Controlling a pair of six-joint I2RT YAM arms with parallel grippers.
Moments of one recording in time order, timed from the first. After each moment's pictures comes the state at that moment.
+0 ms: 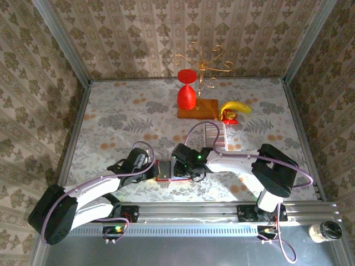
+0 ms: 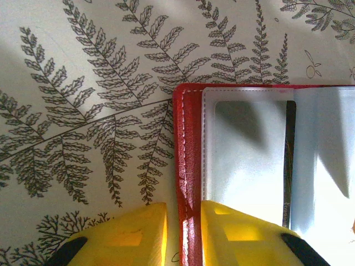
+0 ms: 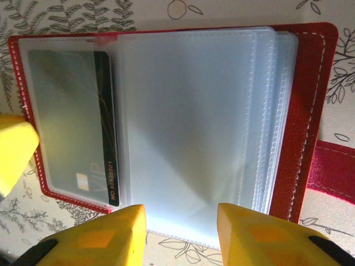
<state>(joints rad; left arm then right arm) -0.68 1.06 0.30 -0.19 0.17 -0.74 1.01 1.70 0.97 -0.41 -0.03 1.02</state>
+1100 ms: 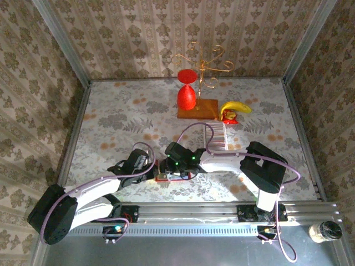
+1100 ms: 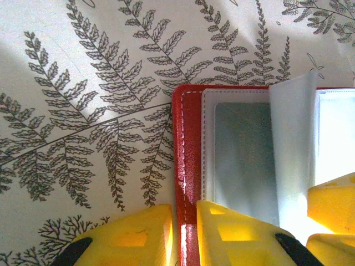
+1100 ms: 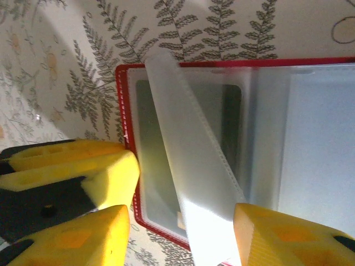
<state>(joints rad) -0.70 1.07 0.28 -0.16 0.14 -0.76 1.02 1.80 1.01 -0.15 -0.11 1.13</state>
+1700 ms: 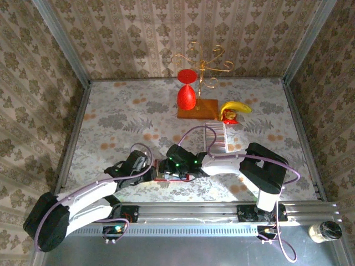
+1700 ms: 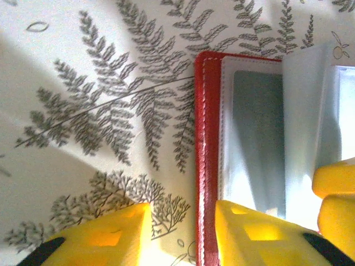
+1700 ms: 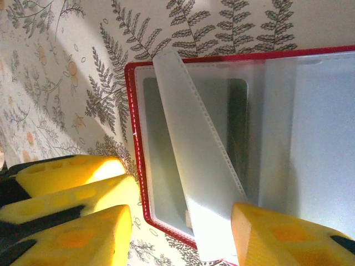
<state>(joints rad) -0.71 0.95 0.31 -0.36 0.08 -0.73 1.03 1.79 0.93 0.00 -0.10 1.21</state>
